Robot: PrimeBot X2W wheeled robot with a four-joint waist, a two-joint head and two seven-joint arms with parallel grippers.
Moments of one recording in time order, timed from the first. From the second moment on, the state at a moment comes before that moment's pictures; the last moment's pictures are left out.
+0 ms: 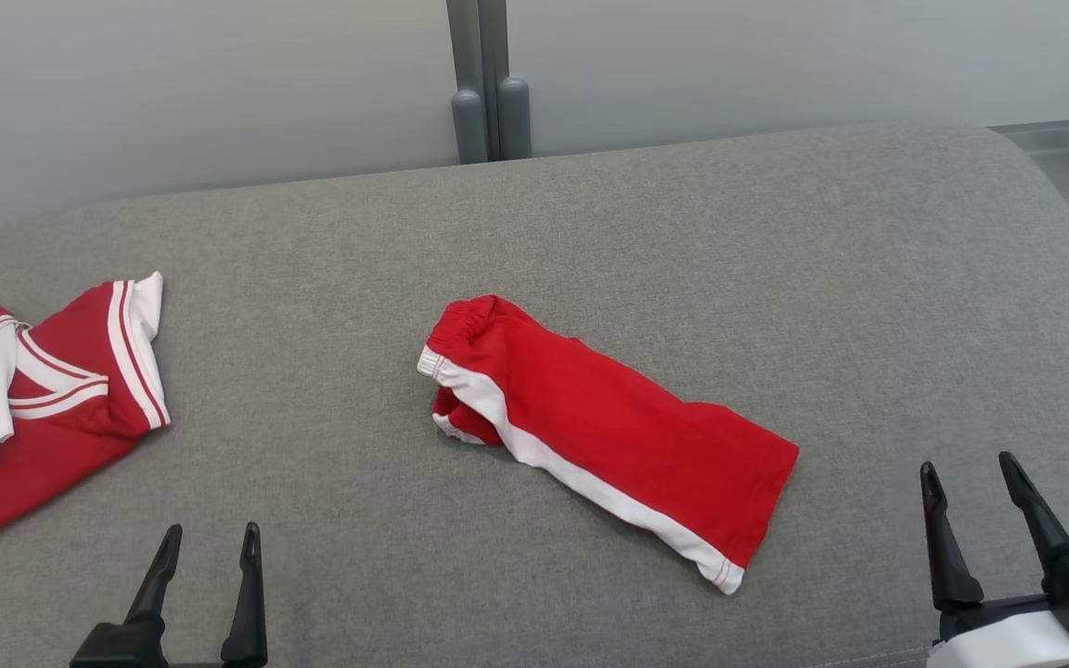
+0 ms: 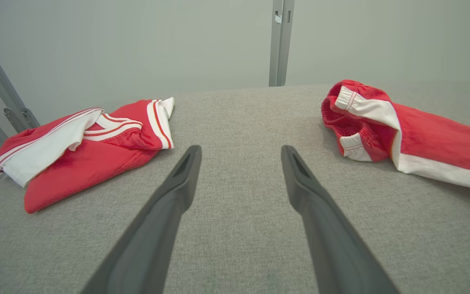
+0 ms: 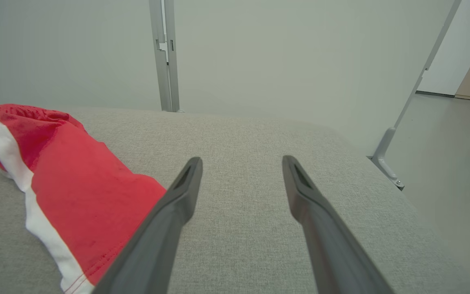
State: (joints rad) left arm 0.13 0.10 0.03 0.16 -0.12 -0.12 -0.26; right arm 0.16 -0.12 -0.11 0.00 0.04 0.13 -0.26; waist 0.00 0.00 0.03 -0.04
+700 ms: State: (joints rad) left arm -0.28 0.06 -0.27 0.28 -0.01 -0.13 -0.12; right arm 0.10 -0.18 0.27 0.15 0.13 0.13 -0.26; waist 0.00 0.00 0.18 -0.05
